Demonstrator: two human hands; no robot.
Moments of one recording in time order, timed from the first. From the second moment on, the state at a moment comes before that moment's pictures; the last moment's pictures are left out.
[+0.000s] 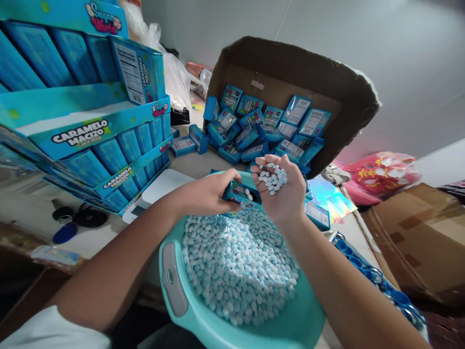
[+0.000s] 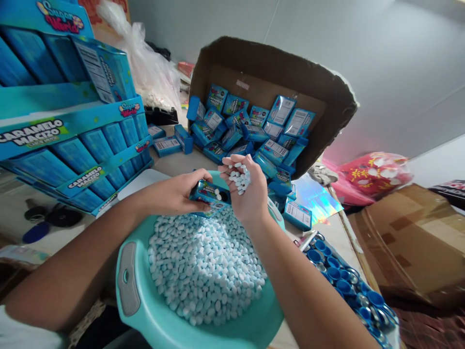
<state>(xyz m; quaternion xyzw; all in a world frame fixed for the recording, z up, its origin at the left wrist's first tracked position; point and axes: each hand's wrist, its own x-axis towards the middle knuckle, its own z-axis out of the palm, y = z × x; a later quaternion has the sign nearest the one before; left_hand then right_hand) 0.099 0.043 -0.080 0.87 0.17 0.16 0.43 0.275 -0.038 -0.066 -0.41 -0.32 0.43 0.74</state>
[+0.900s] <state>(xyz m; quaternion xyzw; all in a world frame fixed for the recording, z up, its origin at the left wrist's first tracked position) 0.099 0.039 -0.073 0.87 0.21 0.14 0.42 0.273 -0.042 -0.064 -0.41 -0.40 0.41 0.71</state>
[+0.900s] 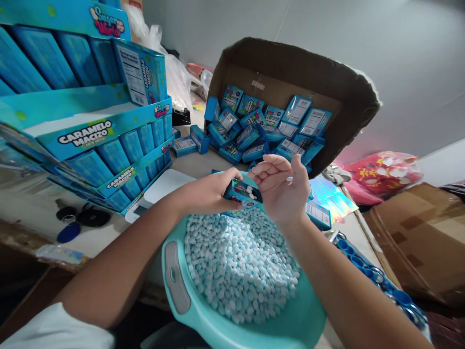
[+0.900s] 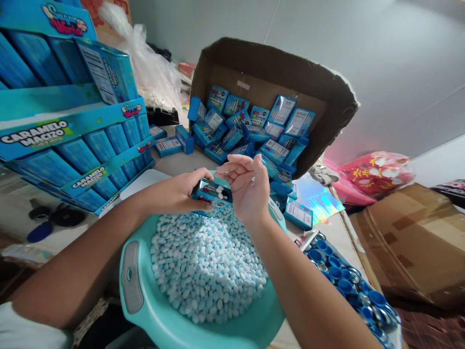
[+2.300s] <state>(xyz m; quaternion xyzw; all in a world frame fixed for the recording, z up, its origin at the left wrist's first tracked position) 0.104 0.043 -0.084 0.82 0.27 0.25 0.44 0.294 -0.042 -0.064 -0.61 -0.63 0.10 0.47</state>
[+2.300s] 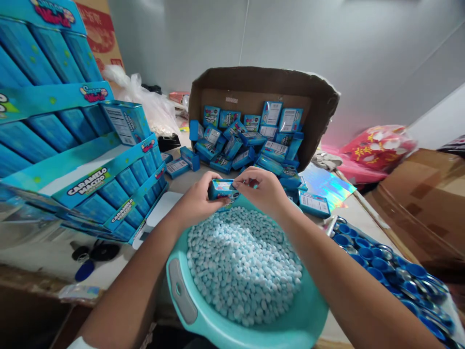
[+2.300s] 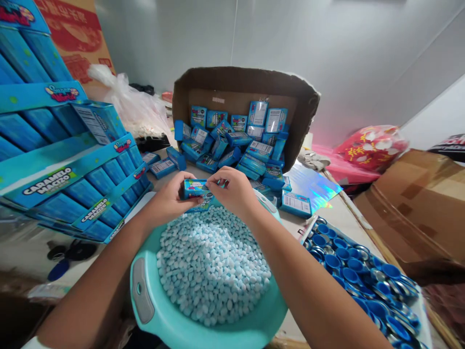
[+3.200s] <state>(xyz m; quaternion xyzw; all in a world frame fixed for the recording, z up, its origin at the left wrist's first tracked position) 0.104 0.043 -0.080 0.82 0.26 0.26 0.44 0.300 -0.041 -0.074 -0.59 -0.55 0.18 0.56</state>
